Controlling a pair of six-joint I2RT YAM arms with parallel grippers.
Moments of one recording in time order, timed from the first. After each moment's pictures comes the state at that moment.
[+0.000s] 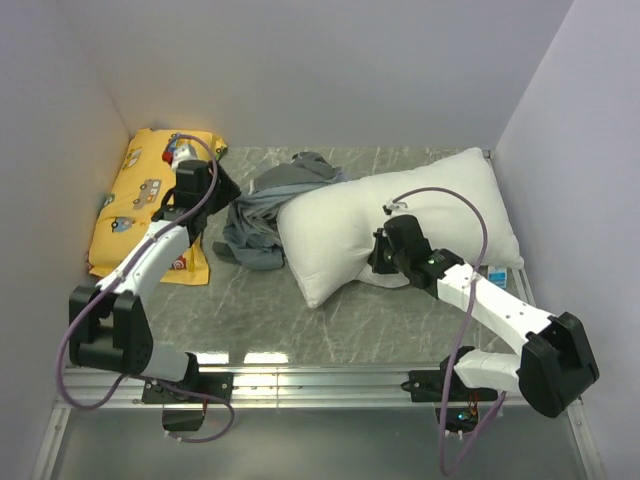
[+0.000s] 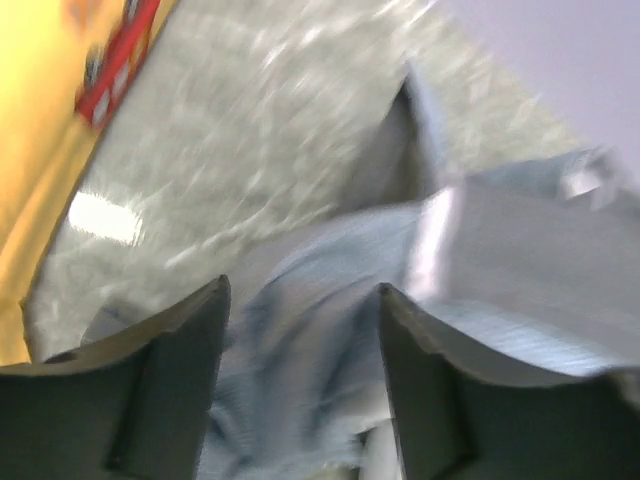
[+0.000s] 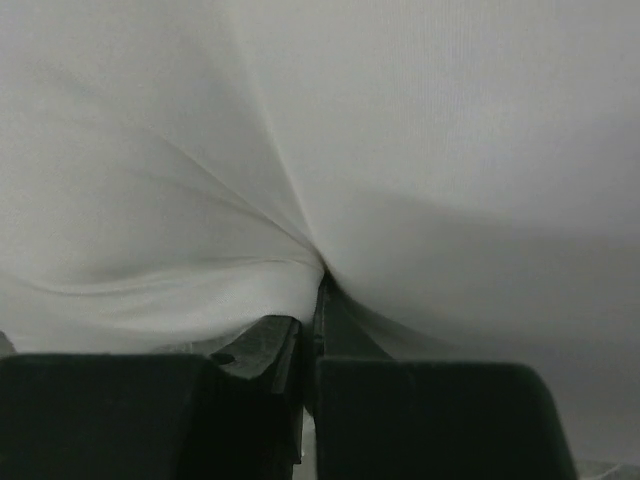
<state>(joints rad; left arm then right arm) -0.15 1.45 1.03 -0.13 -0.14 -0.71 0.55 1.23 0.79 -0.32 0.10 0.46</state>
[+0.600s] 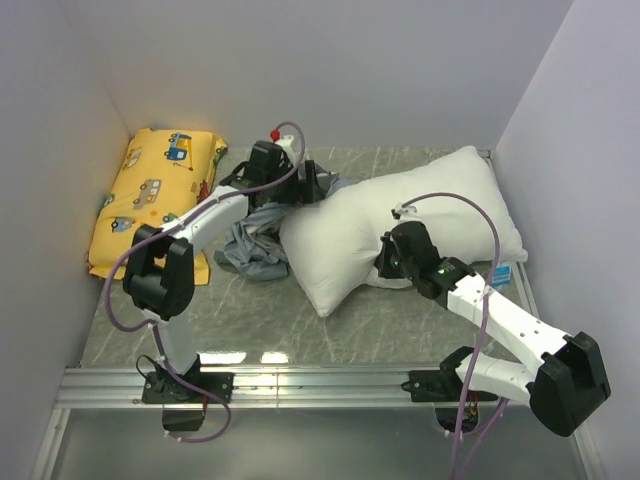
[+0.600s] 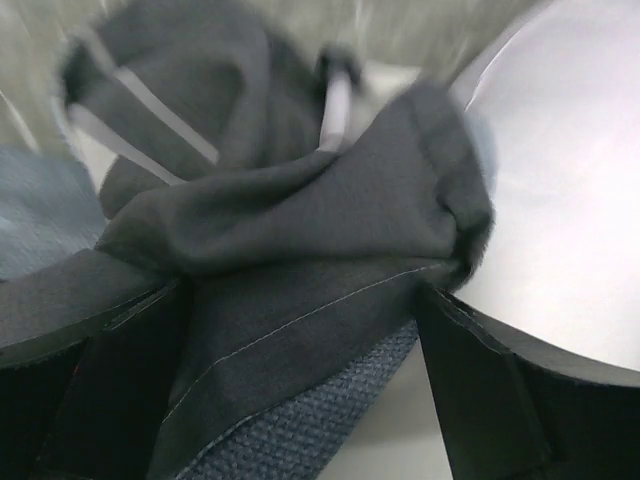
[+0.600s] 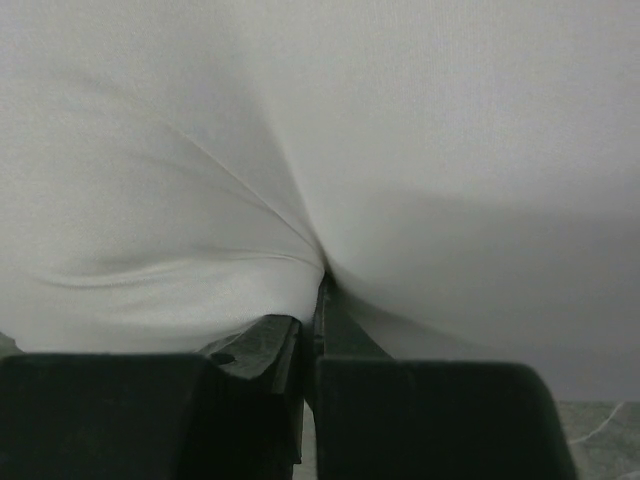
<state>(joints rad) -0.44 1.81 1.50 -0.23 0.21 -0.38 0.57 1.09 0.73 -0.36 0.14 0.49</state>
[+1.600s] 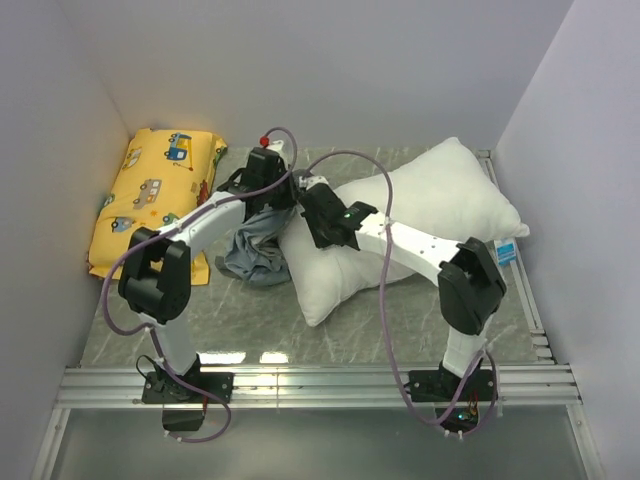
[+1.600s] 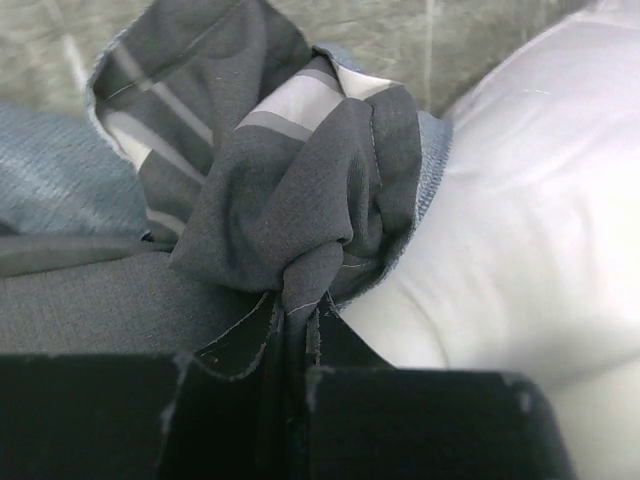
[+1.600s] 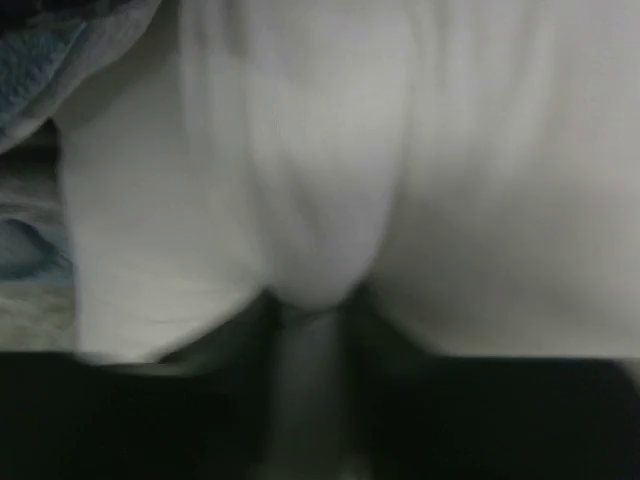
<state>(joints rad) -0.44 1.81 1.41 -0.21 0.12 -0.46 0.80 1.82 1.45 -0.57 0.29 0.26</state>
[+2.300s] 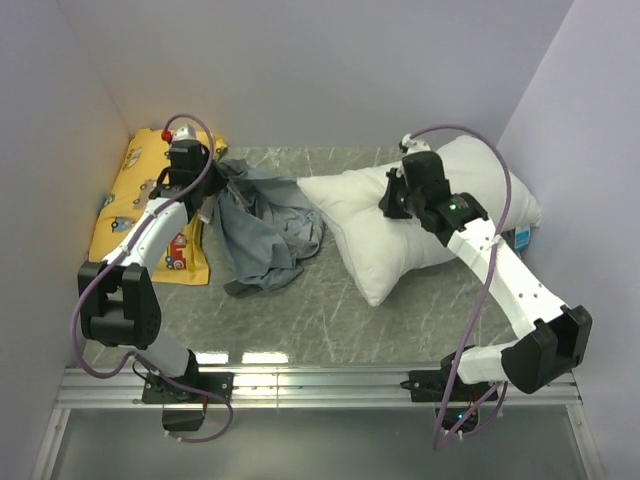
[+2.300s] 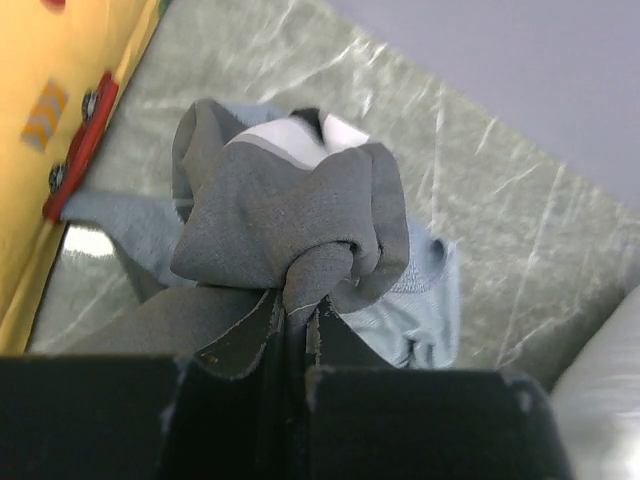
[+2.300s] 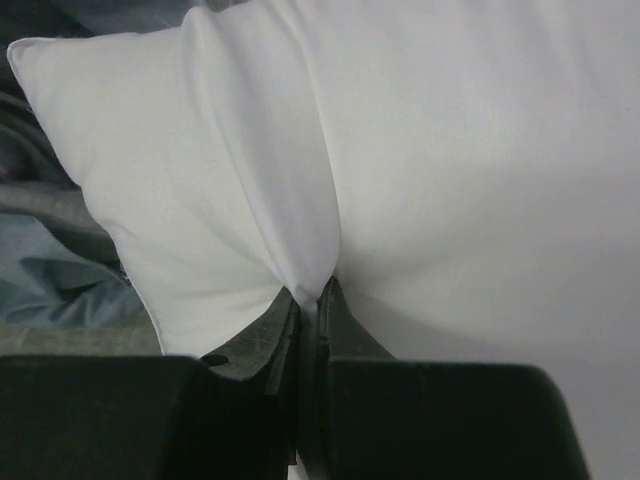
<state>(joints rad) -0.10 1.57 1.28 -0.20 -0.04 -0.61 0.44 1.33 1.29 -0.61 0.11 0.36</state>
